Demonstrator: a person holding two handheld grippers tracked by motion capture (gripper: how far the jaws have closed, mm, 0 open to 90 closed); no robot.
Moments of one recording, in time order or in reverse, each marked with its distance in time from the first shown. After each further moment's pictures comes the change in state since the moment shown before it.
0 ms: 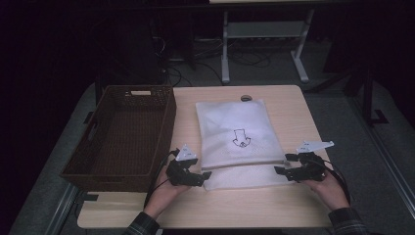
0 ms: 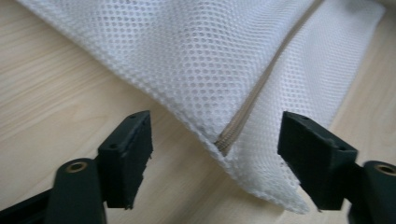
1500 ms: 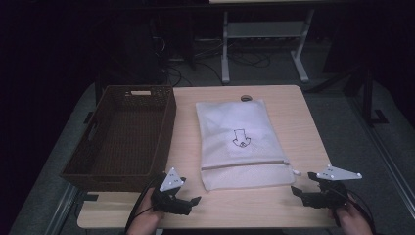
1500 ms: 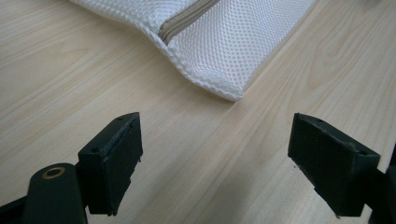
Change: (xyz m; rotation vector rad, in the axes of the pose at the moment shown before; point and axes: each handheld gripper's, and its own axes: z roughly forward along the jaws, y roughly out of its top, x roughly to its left) left arm -0.029 -0.051 -0.048 -0.001 -0.008 0.071; right arm 0.030 -0.060 -0.051 -0.047 -0.169 0.074
